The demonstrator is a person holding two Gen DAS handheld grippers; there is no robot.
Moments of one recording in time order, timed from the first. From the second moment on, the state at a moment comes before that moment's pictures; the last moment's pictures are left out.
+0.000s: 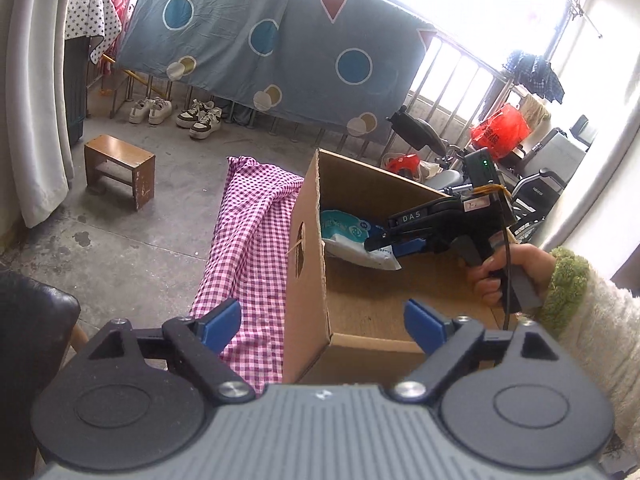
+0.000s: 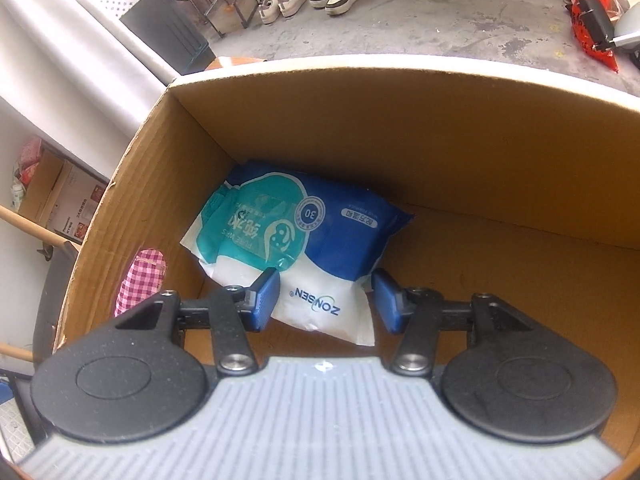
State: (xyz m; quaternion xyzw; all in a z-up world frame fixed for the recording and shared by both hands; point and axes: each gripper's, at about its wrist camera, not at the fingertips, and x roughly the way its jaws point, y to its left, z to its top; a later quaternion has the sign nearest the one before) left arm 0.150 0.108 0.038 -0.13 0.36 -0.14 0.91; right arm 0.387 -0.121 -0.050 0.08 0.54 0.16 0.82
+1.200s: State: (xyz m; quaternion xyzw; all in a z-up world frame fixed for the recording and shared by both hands) left arm 0.082 0.009 -0.027 0.07 0.43 -0.26 0.86; right arm 0.098 -0.125 -0.030 0.16 0.53 0.22 0.80
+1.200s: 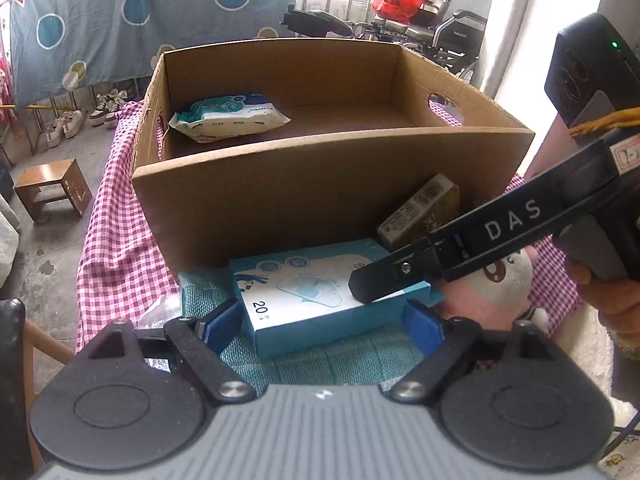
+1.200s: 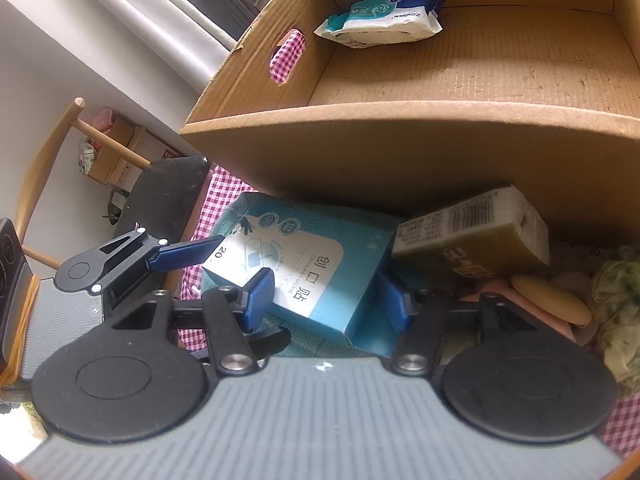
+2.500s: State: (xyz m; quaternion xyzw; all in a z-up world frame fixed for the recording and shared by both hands) left arm 0.244 -0.044 0.031 0.11 0.40 -0.21 0.89; right arm 0.254 -0.187 0.015 0.18 0.45 0.20 0.85
